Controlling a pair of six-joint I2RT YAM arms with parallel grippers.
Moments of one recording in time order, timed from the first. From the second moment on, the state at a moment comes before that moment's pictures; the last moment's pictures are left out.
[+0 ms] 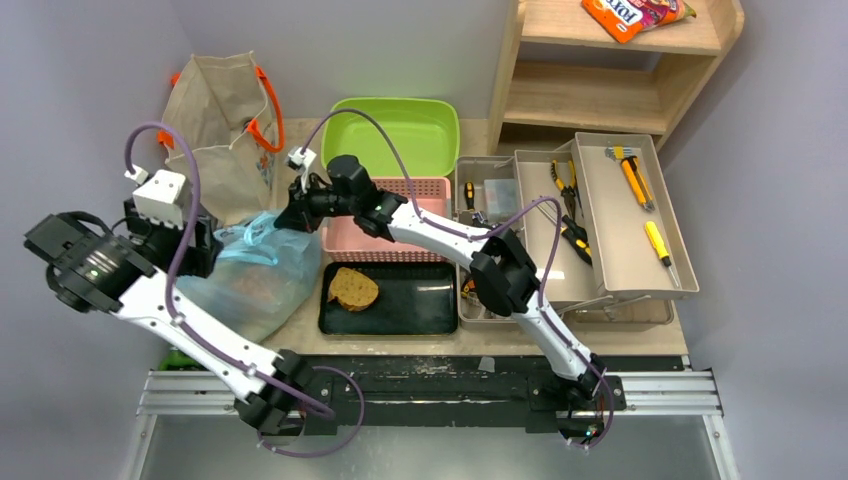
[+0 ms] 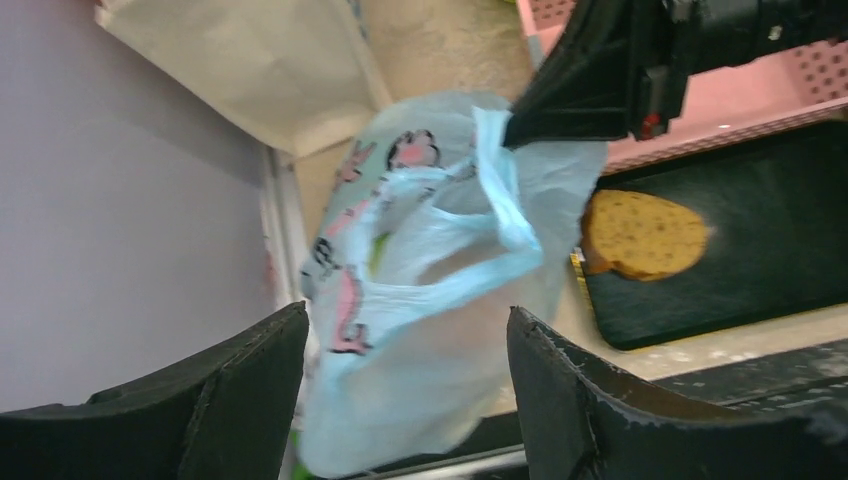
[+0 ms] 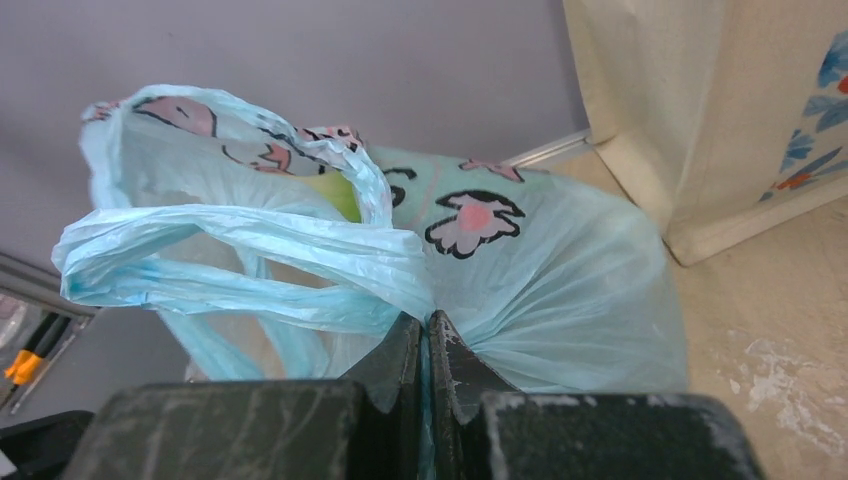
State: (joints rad) left arm 1.05 1.10 1.62 -1.54 0.92 1.08; right arm 0.97 2.42 2.17 0.08 -0.52 0.30
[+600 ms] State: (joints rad) left arm 1.03 0.77 1.09 -1.28 0.74 0.13; right arm 0.96 2.36 2.13 0.13 -0.54 0.37
